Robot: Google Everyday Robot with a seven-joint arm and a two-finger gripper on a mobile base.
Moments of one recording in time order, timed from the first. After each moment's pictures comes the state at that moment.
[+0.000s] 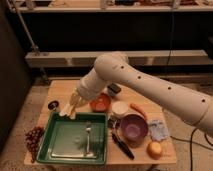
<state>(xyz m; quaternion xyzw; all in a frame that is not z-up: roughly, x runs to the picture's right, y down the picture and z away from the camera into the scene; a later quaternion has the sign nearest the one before) -0.127 0.047 0.610 -0.08 -0.43 -0.42 0.80</state>
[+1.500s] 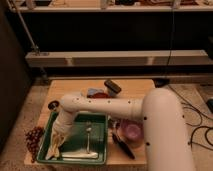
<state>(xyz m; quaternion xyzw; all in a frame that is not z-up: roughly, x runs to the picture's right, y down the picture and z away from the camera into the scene) -0.258 0.266 0.752 -0.27 -0.52 -0.47 0.66</state>
